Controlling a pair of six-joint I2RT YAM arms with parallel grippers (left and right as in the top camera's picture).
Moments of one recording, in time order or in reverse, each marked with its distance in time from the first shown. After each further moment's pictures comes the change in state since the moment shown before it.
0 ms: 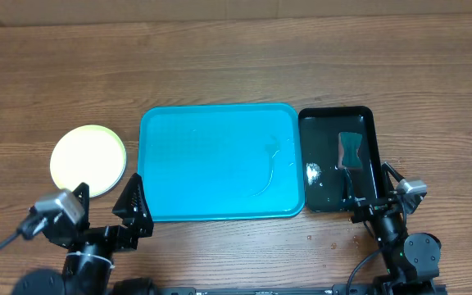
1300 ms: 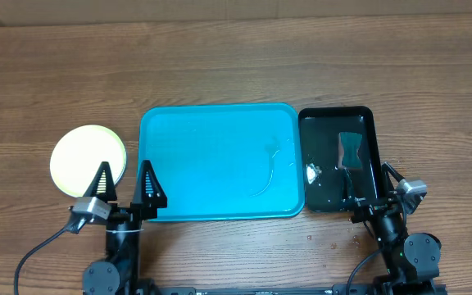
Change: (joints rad) left arm -0.074 -0.299 -0.887 0.986 -0.135 -0.098; right arm 0.000 0.000 0.000 0.000 0.000 -0.003
